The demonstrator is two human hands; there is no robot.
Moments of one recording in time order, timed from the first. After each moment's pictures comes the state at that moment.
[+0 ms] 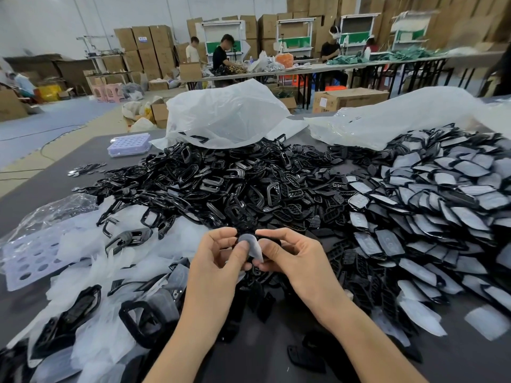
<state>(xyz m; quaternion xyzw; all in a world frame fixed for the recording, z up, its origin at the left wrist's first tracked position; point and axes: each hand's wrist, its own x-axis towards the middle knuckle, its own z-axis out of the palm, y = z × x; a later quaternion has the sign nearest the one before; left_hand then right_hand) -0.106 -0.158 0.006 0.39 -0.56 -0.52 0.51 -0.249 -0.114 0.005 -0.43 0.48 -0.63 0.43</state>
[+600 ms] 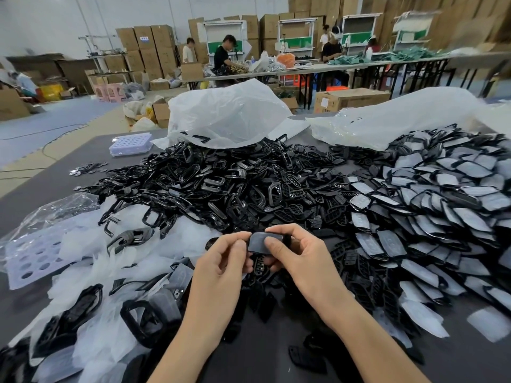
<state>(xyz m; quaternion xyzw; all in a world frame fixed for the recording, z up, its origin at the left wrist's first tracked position) -0.105 -0.155 0.003 0.38 -0.64 -0.47 0.48 -0.255 -0.116 0.003 -0.44 0.52 -0.63 0.38</state>
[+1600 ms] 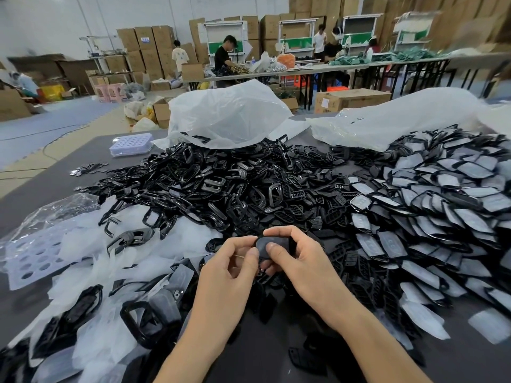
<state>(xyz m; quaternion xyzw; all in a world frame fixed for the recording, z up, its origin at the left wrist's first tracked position) -0.108 -0.148 0.004 0.40 -0.68 -0.43 0.45 -0.257 -0.115 0.001 -0.47 0.52 -0.59 0.40</state>
